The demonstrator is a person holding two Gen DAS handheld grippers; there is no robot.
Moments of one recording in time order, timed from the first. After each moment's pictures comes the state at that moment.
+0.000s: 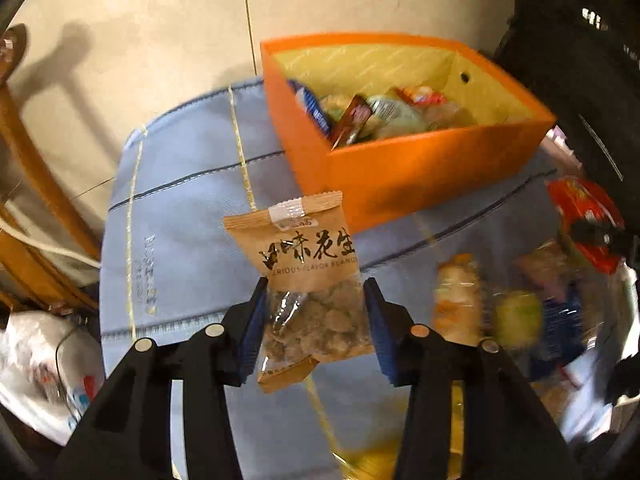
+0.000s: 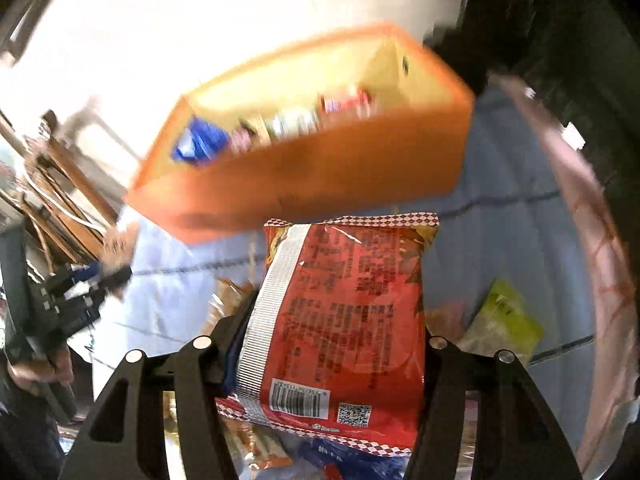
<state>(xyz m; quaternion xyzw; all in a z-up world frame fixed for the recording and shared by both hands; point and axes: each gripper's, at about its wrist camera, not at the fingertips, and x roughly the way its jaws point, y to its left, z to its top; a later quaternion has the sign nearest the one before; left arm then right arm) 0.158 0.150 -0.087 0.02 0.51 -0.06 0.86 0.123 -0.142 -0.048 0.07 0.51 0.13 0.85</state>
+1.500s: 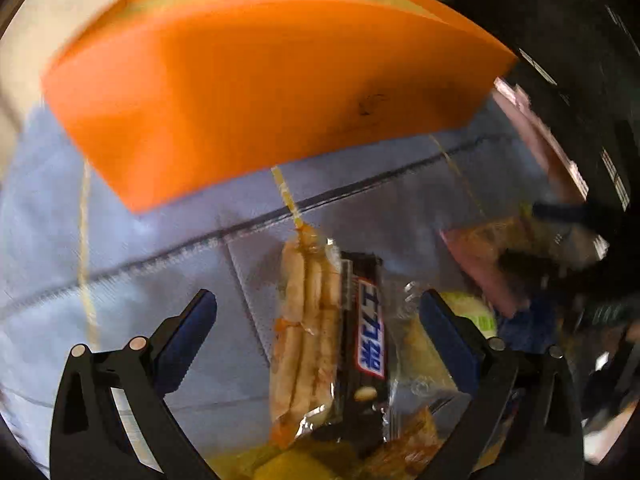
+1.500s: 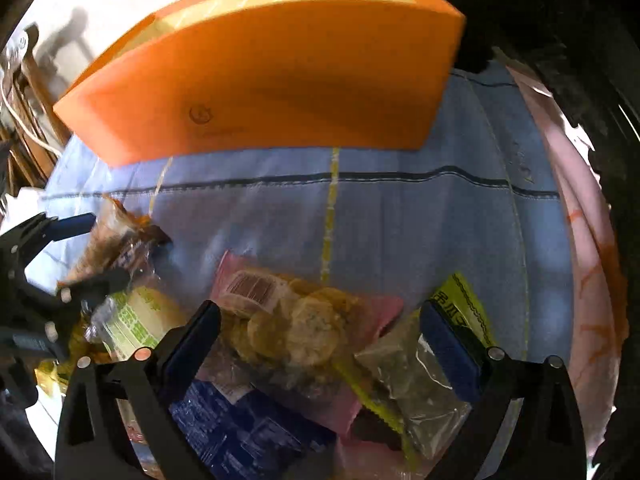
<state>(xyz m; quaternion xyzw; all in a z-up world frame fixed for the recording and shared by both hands) 0.205 0.055 -0.210 -0.03 0.55 -0.14 0.82 0.137 -0.172 -0.144 -0.06 0.56 0.13 0.82</state>
